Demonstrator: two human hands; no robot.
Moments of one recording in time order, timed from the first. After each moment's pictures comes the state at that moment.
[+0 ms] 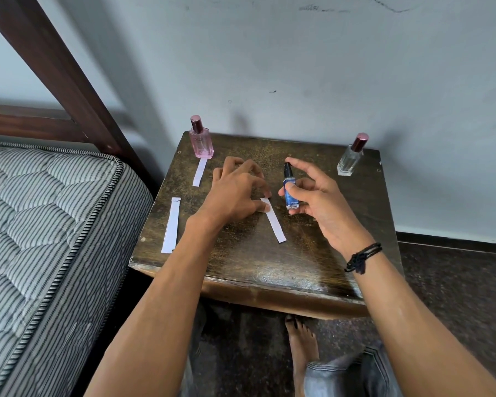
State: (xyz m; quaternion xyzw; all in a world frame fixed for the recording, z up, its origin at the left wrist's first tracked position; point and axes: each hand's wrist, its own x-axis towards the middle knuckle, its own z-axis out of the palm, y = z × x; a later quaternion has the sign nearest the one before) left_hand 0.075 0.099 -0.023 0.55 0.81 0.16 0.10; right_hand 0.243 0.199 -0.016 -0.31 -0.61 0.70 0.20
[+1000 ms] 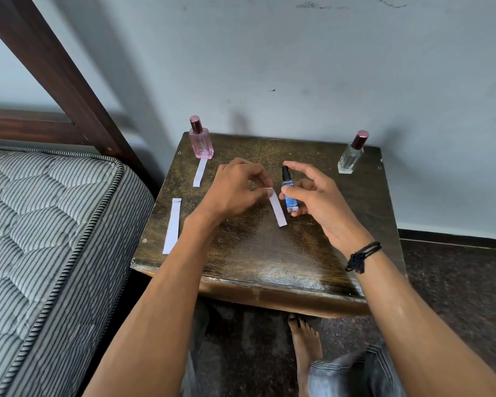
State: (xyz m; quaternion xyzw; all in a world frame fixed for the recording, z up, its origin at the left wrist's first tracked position) left_hand 0.071 0.098 -0.016 0.54 0.77 0.30 0.15; right_hand 0.242 0.197 -0.016 -0.33 -0.64 0.67 0.18
